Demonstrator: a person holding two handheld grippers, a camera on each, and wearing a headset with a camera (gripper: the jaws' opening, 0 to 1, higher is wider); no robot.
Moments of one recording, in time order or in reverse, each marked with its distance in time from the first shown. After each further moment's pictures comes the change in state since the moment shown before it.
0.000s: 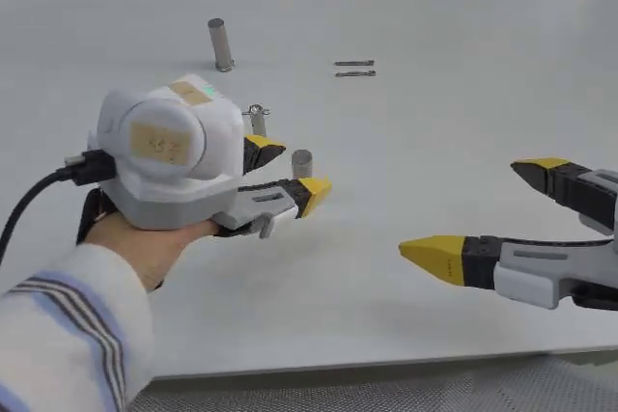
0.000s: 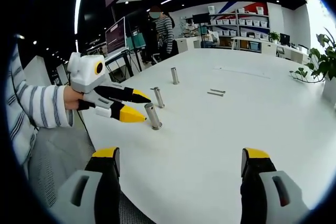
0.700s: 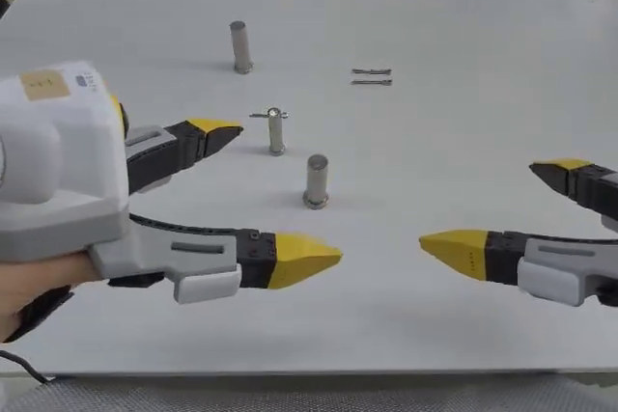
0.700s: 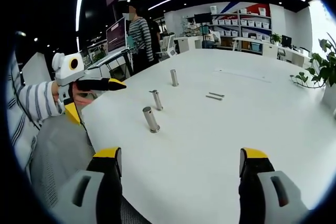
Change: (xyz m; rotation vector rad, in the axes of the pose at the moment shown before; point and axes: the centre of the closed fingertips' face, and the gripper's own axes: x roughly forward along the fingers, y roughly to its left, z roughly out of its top) left arm -0.067 -0.023 0.016 -0.060 -0.127 -0.141; right arm -0.001 -0.008 0.011 -0.032 0.019 -0.006
